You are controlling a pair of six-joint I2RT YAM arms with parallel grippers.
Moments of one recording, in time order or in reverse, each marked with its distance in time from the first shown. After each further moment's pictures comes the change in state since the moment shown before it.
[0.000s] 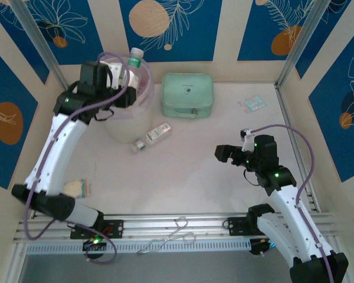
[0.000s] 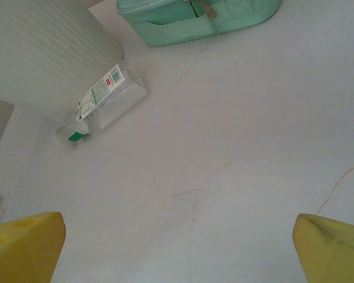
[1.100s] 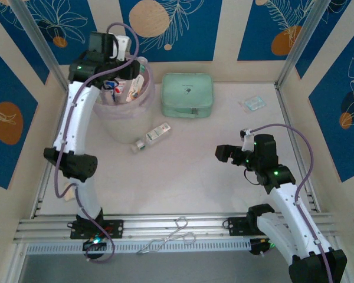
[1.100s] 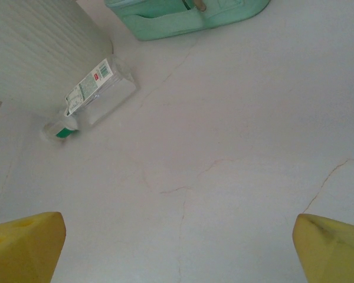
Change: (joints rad) left arm 0.051 0.466 0.587 -0.122 0.013 0.140; right arm -0.017 0.034 0.000 0.000 -0.002 -0.025
